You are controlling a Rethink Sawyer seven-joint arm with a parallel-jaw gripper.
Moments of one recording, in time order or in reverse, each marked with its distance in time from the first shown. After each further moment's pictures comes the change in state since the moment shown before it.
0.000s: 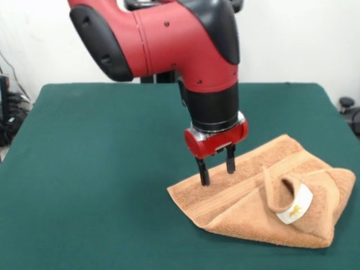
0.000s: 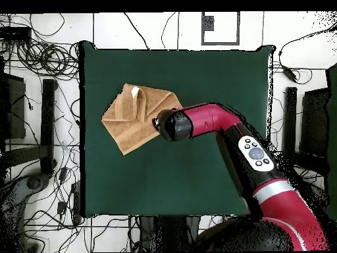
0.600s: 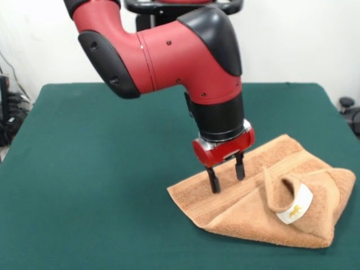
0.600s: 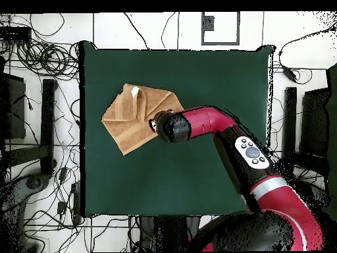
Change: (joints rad) arm -0.014 0.063 0.022 -0.001 -0.008 -0.059 0.000
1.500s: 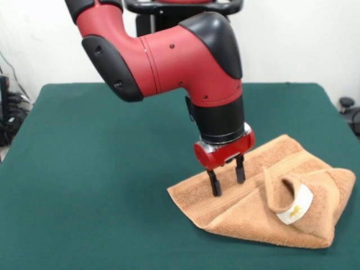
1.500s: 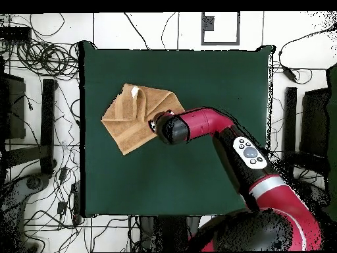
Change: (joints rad) arm -0.001 0.005 0.003 0.004 -0.042 -0.031 0.000
